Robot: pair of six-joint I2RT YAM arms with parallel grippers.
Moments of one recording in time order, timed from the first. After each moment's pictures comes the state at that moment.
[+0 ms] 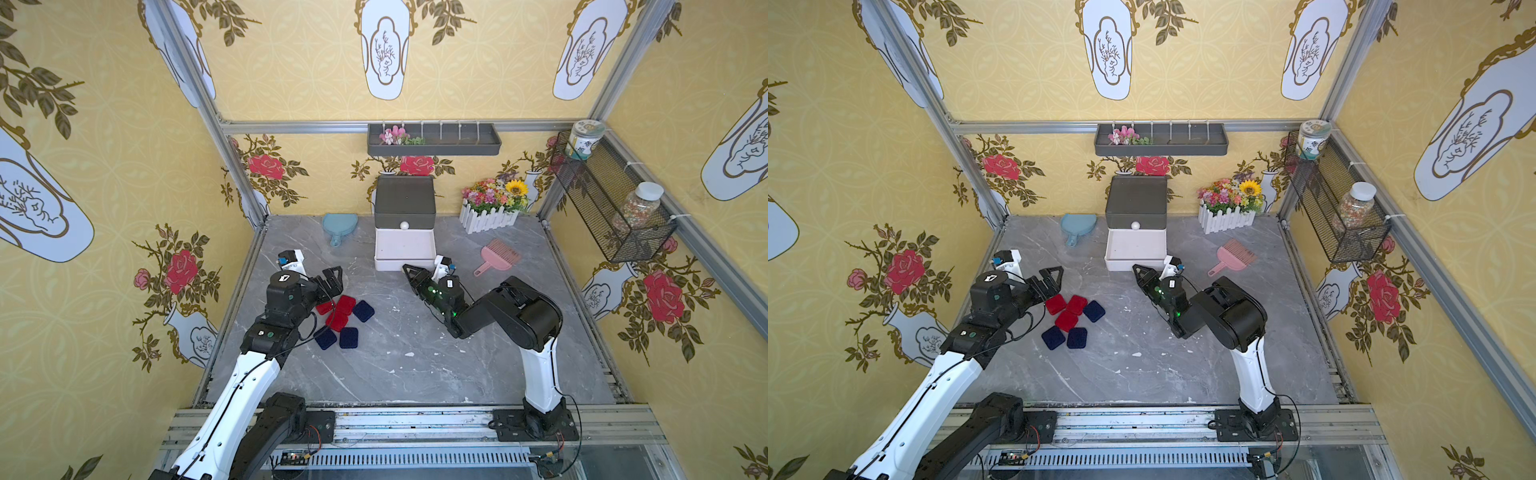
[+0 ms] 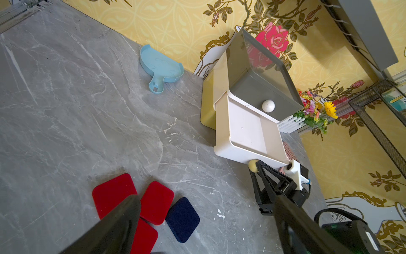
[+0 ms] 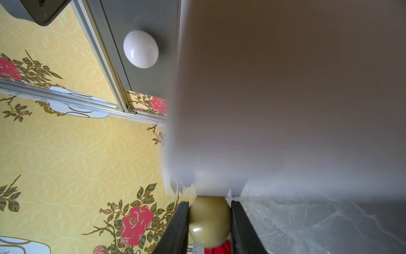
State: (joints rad) left arm -0.22 0.83 0.70 -0.29 0.06 -0.59; right arm 0.61 2.08 0.78 1.24 -0.04 1.28
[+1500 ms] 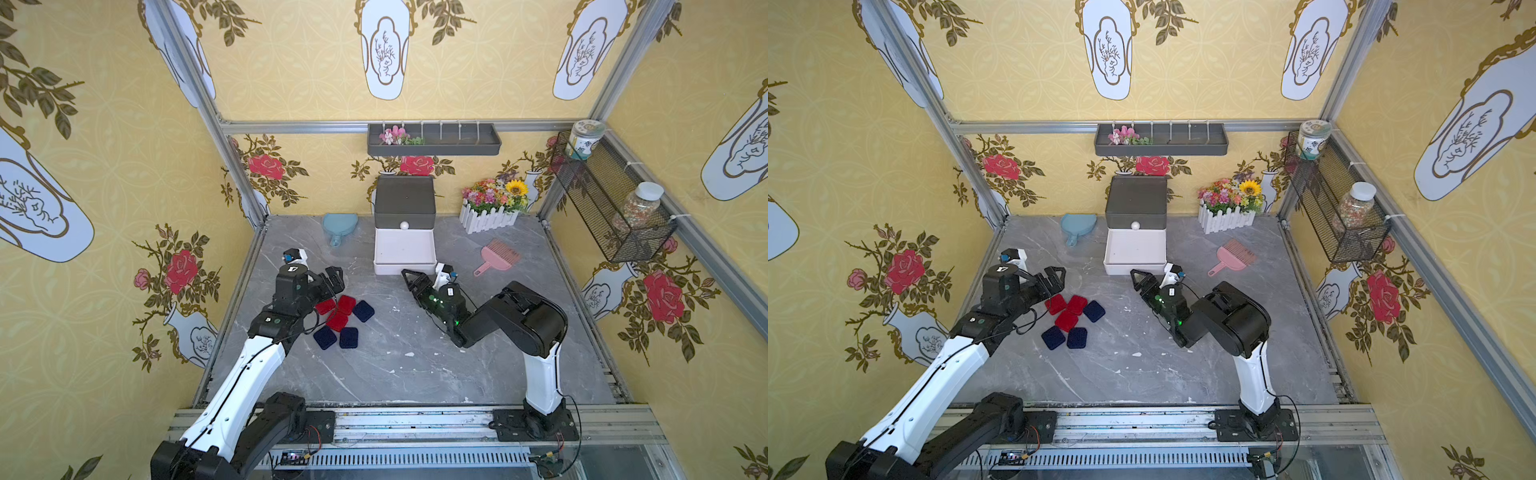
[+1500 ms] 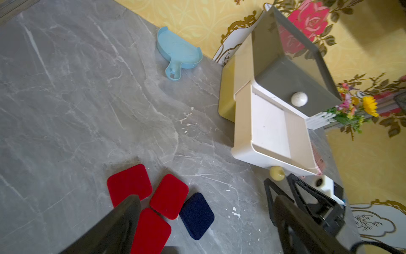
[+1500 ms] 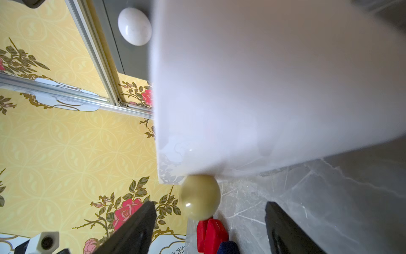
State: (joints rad) left arm -0.22 0.98 0.75 -0.36 -0.01 -0.60; right arm 0.66 2.01 0.68 1.22 0.00 1.25
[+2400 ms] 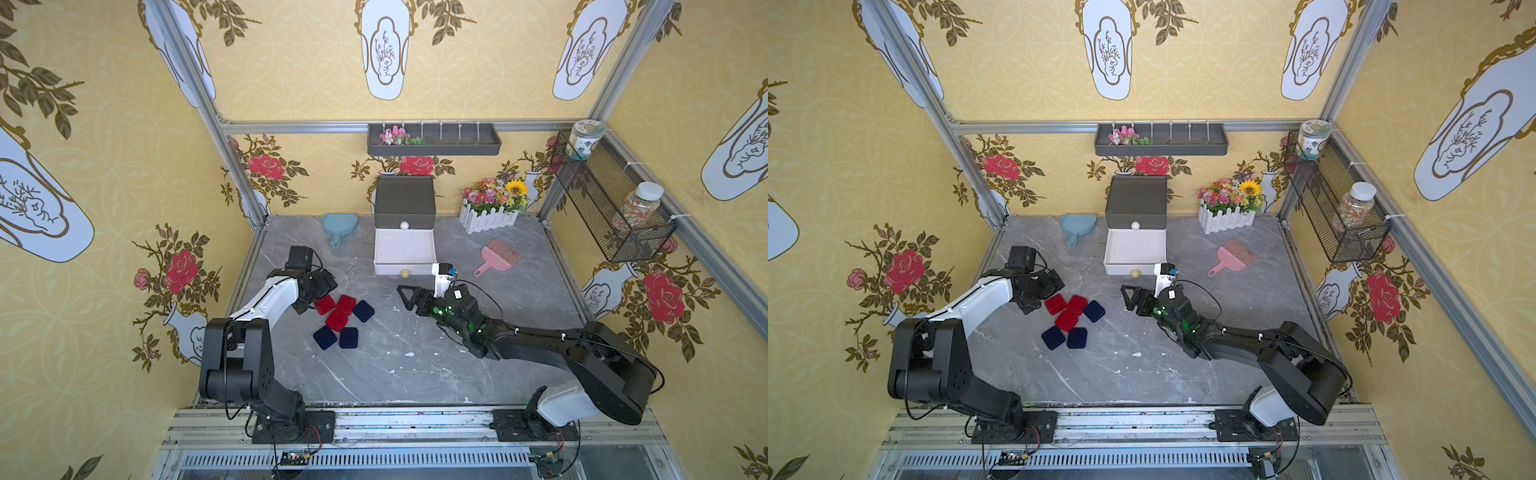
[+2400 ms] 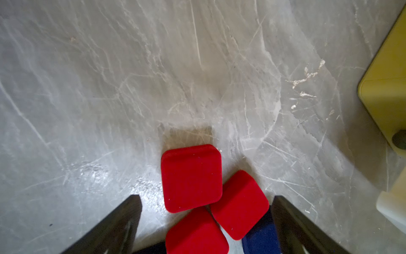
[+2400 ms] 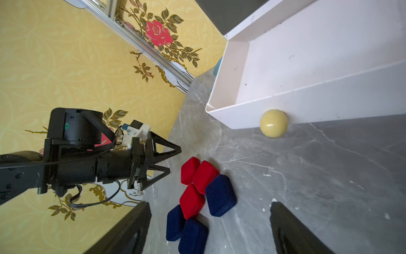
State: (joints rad) left arm -0.05 1.57 1.00 -0.60 0.07 -0.68; right arm 0.79 1.46 0.60 0.58 0.03 0.82
